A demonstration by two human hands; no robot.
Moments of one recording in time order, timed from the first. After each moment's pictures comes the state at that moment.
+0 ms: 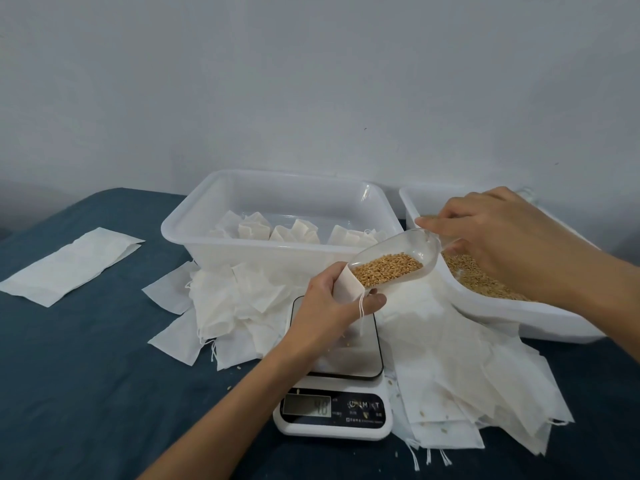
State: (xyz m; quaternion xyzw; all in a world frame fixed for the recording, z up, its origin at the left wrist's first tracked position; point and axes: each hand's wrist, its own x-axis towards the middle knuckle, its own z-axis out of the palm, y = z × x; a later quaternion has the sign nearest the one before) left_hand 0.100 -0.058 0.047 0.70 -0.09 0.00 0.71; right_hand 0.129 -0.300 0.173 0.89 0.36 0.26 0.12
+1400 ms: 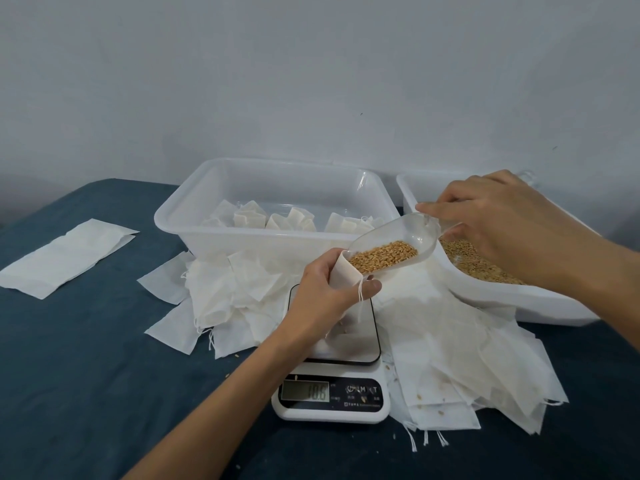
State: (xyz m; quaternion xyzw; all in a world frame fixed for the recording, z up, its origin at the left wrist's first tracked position) left_hand 0.097 -0.058 0.051 0.69 -0.09 -0.01 0.72; right_hand 0.125 -0.301 0.172 0.89 0.36 0.25 0.09
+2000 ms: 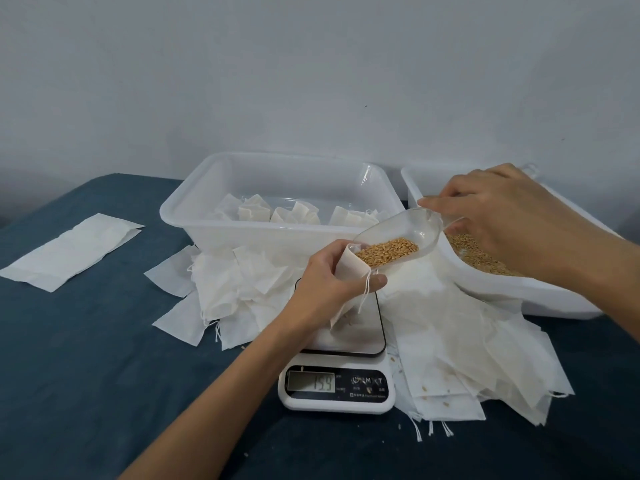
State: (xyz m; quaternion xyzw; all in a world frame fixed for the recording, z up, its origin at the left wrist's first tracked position) left_hand 0.098 -0.052 0.055 0.69 -0.09 -0.04 0.72; right_hand 0.132 -0.302 0.164 0.88 0.38 0.28 0.09
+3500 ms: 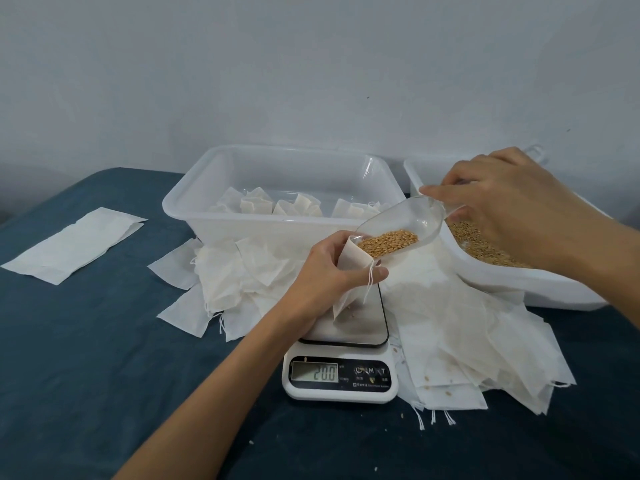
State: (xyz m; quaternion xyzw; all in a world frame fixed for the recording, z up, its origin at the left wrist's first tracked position) left_hand 0.101 -0.047 0.058 0.67 -0.12 -0.06 0.73; right_hand 0.133 -0.302 0.165 0.87 0.38 0.30 0.10
